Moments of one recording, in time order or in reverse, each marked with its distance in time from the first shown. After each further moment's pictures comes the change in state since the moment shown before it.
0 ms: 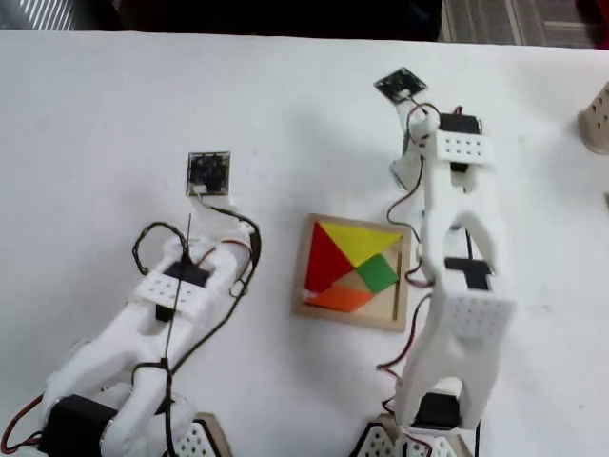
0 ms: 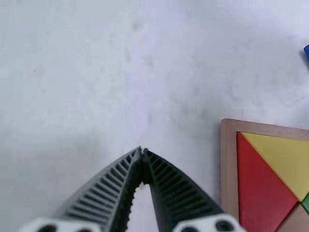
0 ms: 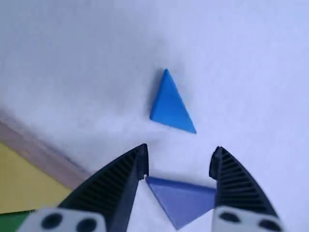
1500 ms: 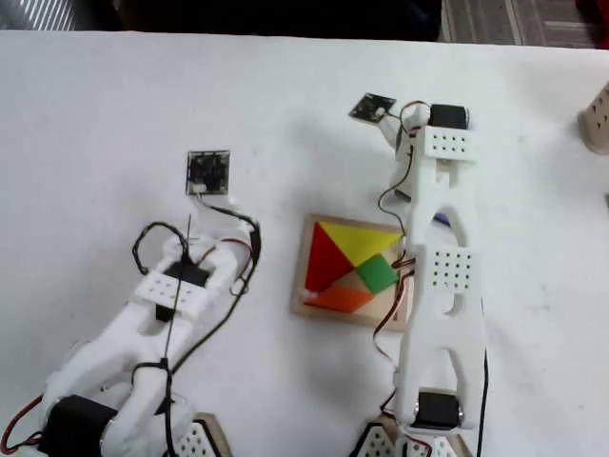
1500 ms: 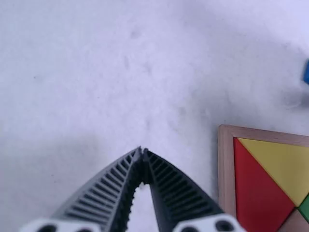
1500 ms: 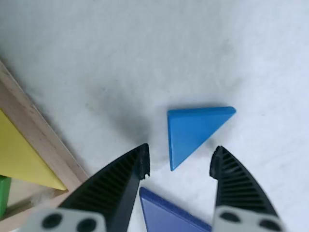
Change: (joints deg) left arm 0.0 0.0 0.0 -1.4 0.0; right arm -0.4 32.4 -49.0 29.5 20.6
